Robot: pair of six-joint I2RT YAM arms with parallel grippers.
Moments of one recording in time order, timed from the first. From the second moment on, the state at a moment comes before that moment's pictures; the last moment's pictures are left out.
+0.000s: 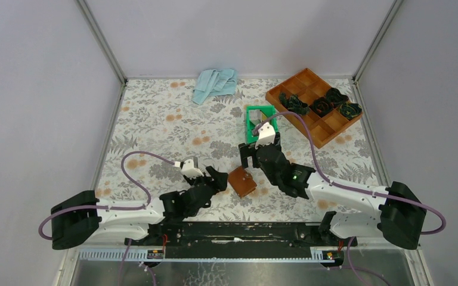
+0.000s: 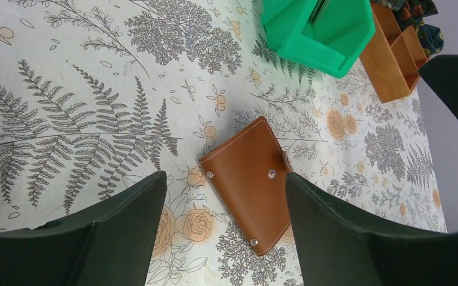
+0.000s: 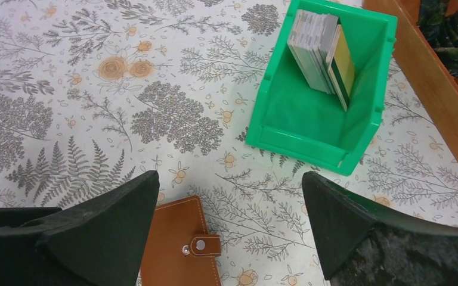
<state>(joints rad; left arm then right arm) -1.19 1.07 0.26 0.26 -0.79 -1.09 1.00 1.22 0.71 0.07 0.61 0.27</state>
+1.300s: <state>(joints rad) -1.14 1.04 0.26 0.21 -0.75 -1.16 1.18 1.59 0.95 -0.37 0.58 0.35</state>
